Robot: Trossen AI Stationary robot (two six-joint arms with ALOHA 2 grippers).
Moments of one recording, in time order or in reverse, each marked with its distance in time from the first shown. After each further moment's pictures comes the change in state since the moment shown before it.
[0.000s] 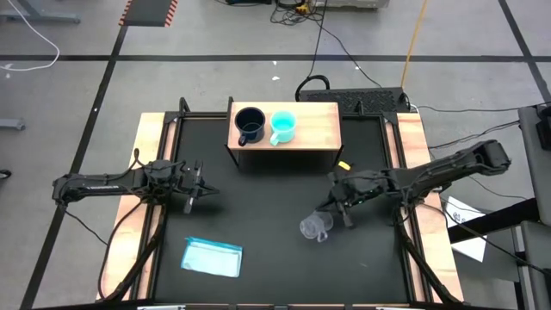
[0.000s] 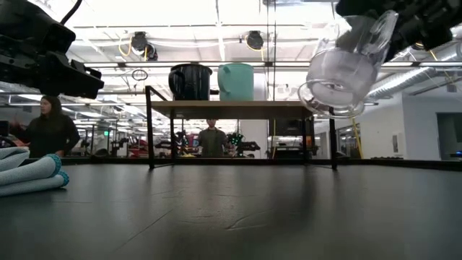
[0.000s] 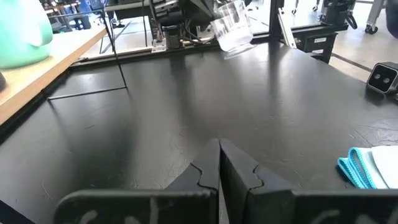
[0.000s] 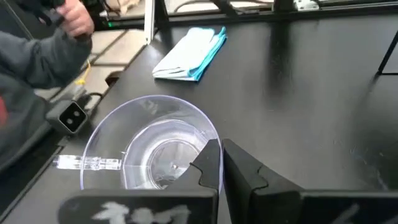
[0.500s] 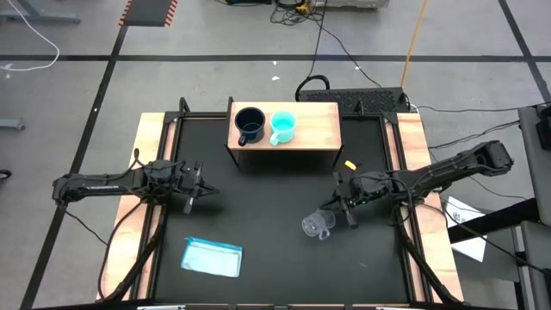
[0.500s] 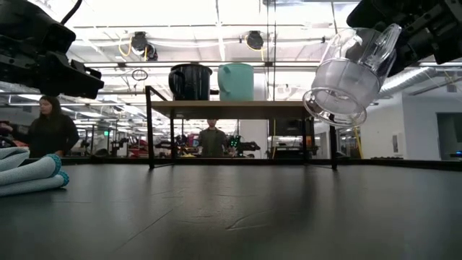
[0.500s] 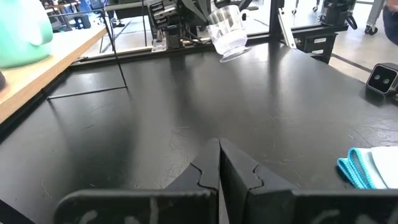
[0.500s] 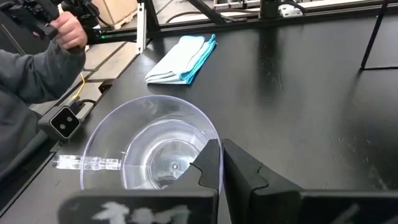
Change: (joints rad) left arm 0.000 0.000 0.000 0.000 0.000 -0.004; right arm 0.000 -0.062 -0.132 0.134 0.048 0.041
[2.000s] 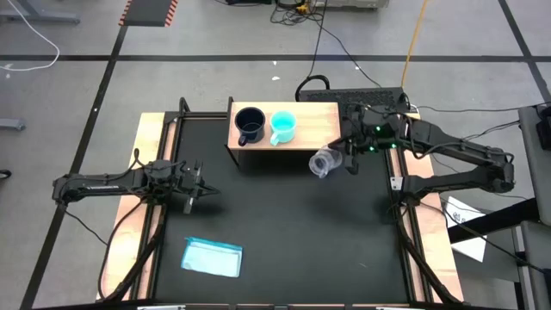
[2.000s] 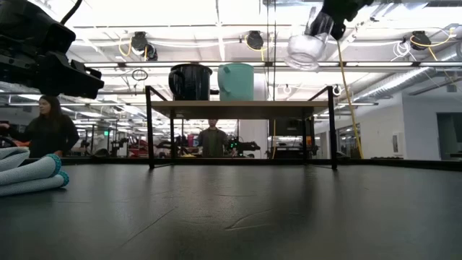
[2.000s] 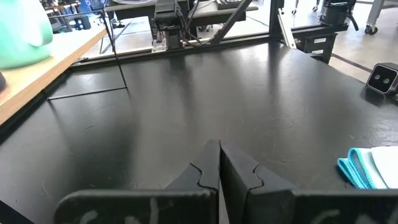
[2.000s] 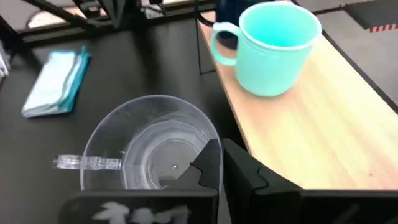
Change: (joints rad) left arm 0.000 0.000 0.000 0.001 0.000 0.003; right arm -0.468 0.013 0.778 -1.036 -0.009 -0.162
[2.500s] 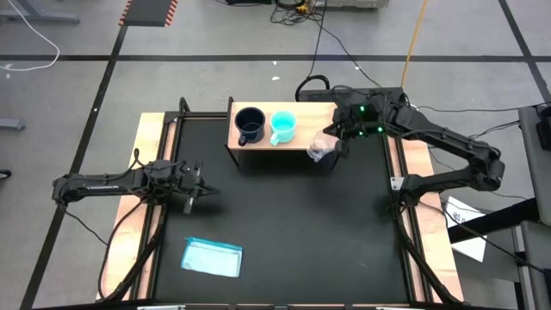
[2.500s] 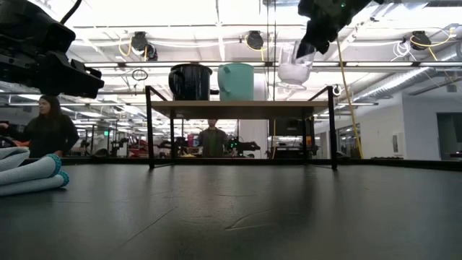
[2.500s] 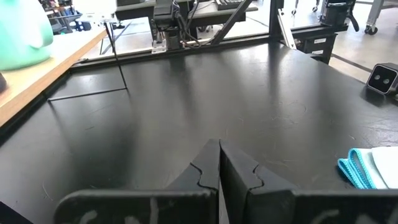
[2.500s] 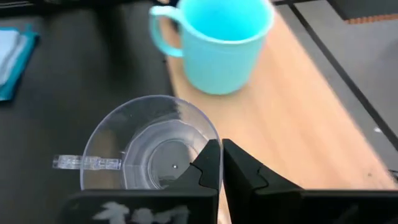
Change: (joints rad) left arm 0.000 0.000 0.000 0.003 0.000 0.002; right arm -0.198 0.157 0.059 0.019 -0.076 -0.182
